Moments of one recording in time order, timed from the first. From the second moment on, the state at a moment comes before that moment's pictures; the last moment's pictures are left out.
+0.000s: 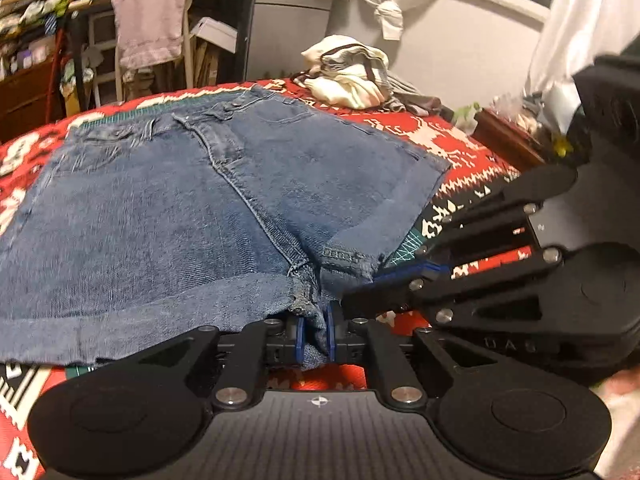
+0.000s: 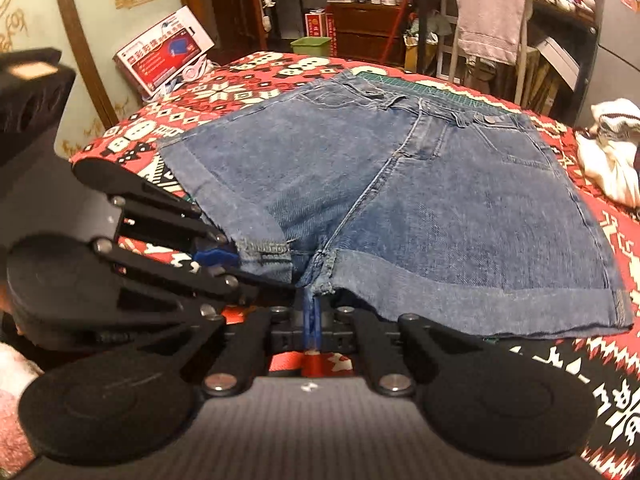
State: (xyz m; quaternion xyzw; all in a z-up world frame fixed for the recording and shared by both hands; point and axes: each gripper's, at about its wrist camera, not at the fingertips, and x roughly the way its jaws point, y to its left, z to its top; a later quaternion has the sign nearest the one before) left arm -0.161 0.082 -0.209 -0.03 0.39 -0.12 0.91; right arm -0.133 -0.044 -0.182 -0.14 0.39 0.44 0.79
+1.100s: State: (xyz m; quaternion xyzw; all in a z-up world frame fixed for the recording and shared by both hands) left arm -0.159 0.090 -0.214 -0.10 0.45 -0.17 0.87; right arm -0.117 -0.061 -0.201 -0.06 0.44 0.44 0.78
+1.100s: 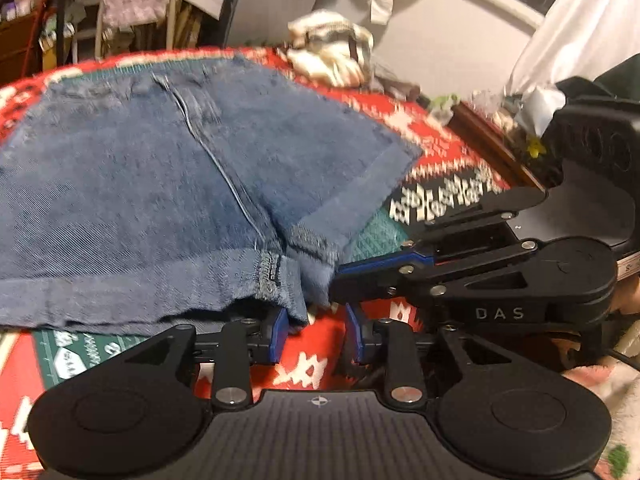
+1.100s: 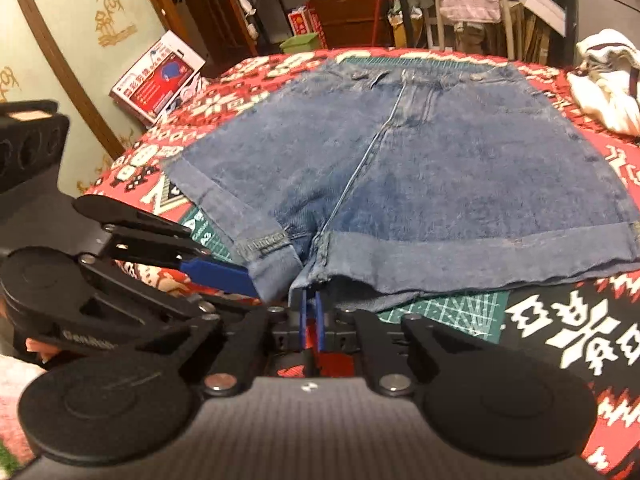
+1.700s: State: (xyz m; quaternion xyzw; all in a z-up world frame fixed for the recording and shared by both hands) left arm -0.161 0.158 -0.181 -0.16 0.38 -0.11 0.90; right arm -0.082 -0.087 -0.176 -0.01 0.42 0.41 0.81
